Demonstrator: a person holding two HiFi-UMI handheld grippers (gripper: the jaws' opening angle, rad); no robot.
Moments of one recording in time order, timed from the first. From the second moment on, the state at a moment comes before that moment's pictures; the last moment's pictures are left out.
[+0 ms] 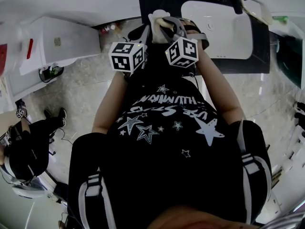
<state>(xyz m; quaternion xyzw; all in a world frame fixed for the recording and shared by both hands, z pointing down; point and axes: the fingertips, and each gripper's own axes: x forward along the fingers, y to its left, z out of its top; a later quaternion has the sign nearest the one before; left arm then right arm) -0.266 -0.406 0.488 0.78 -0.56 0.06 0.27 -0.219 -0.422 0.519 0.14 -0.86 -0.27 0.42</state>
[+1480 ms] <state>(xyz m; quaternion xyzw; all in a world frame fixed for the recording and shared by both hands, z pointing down) -0.254 -0.368 0.468 0.76 -0.60 0.05 0.25 -0.200 -0.385 0.484 0.13 -0.93 -0.09 0.33</state>
